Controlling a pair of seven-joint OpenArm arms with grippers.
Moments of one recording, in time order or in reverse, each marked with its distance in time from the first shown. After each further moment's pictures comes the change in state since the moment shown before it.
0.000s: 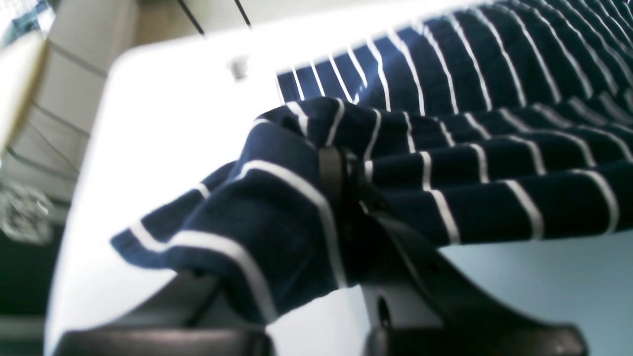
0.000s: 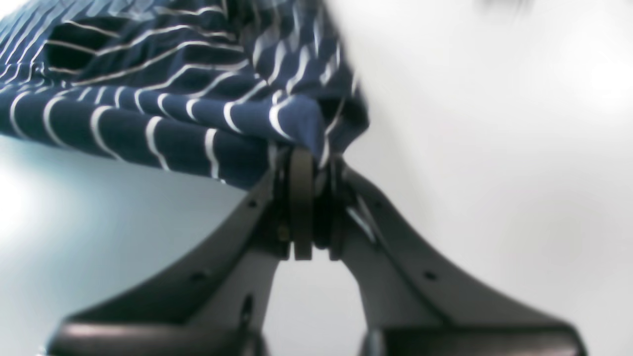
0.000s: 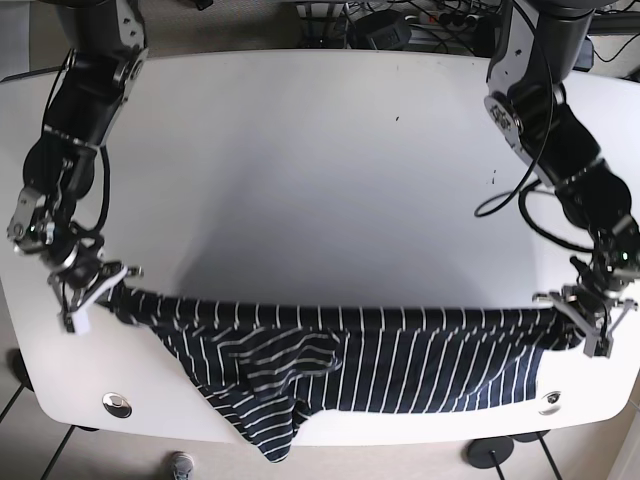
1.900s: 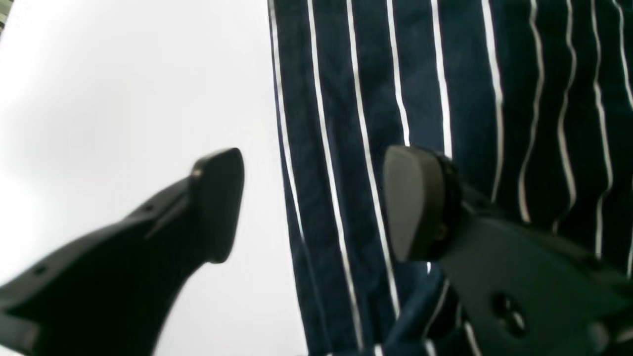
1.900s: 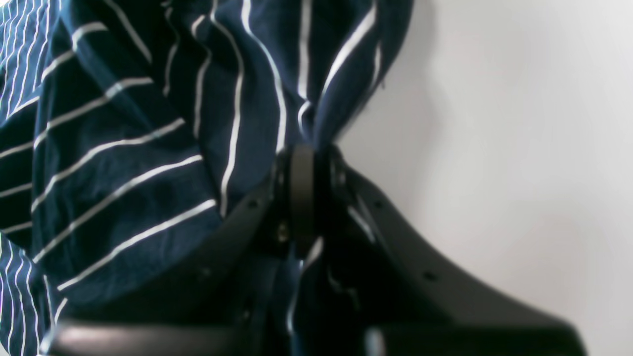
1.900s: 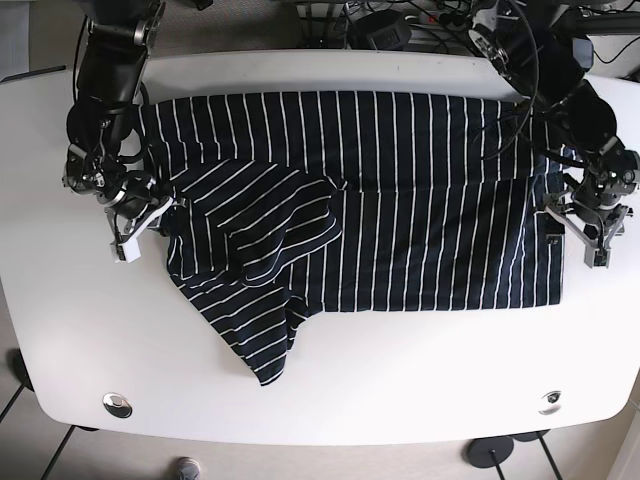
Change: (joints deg) left arm 12.2 1.8 -7.9 0.5 2.5 1.0 0.0; right arm -6.3 -2.5 -6.4 -17.5 -0.4 3.4 12.7
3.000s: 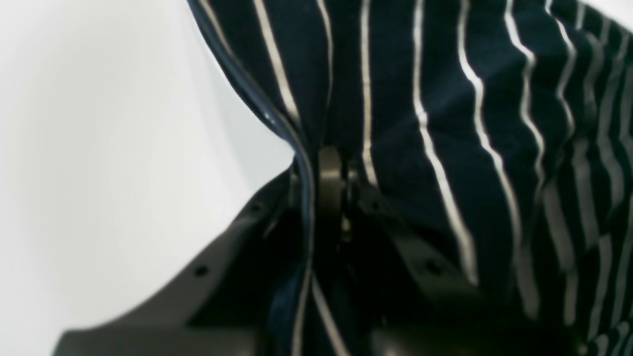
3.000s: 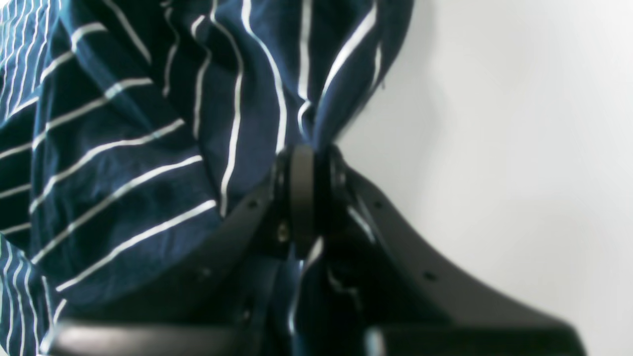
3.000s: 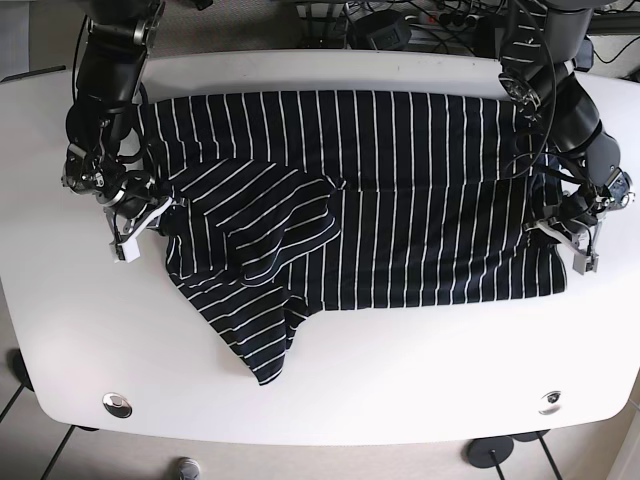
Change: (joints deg) left arm -8.2 -5.3 -0.2 -26.8 -0.9 -0.7 -4.0; right arm -0.5 -0.1 0.1 1.7 -0.2 -0.1 -0.7
